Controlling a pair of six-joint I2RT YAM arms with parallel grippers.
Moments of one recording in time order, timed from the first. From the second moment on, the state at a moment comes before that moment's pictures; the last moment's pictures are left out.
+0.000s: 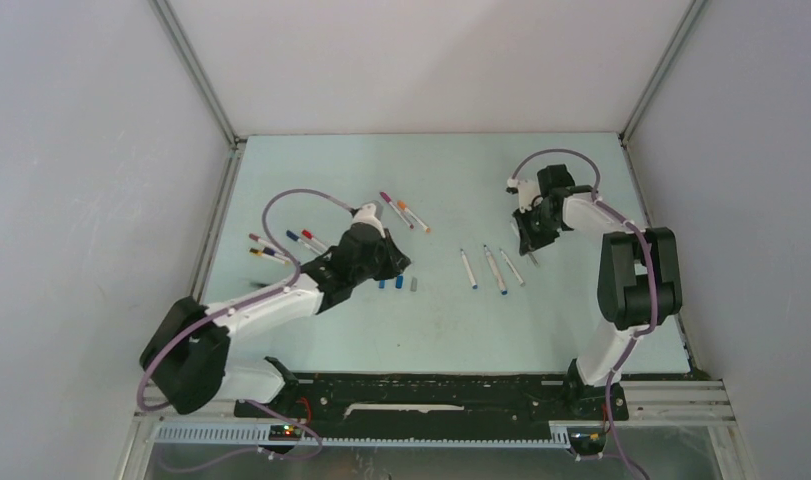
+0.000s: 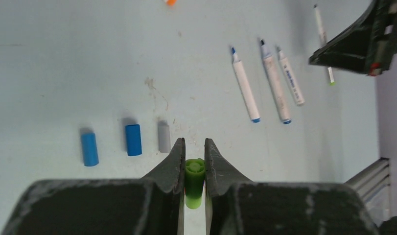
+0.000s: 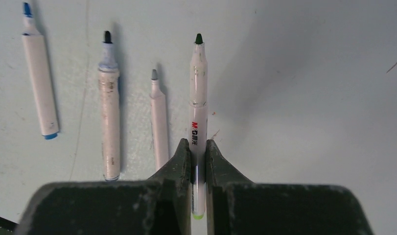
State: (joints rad) left arm -0.70 1.27 0.68 0.04 -0.08 -0.75; right arm 0.12 1.77 1.19 -0.63 -0.26 -0.28
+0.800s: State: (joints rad) left arm -0.85 1.70 0.99 -0.15 -0.12 -0.73; right arm 0.06 1.88 1.22 -0.74 -0.30 -0.31
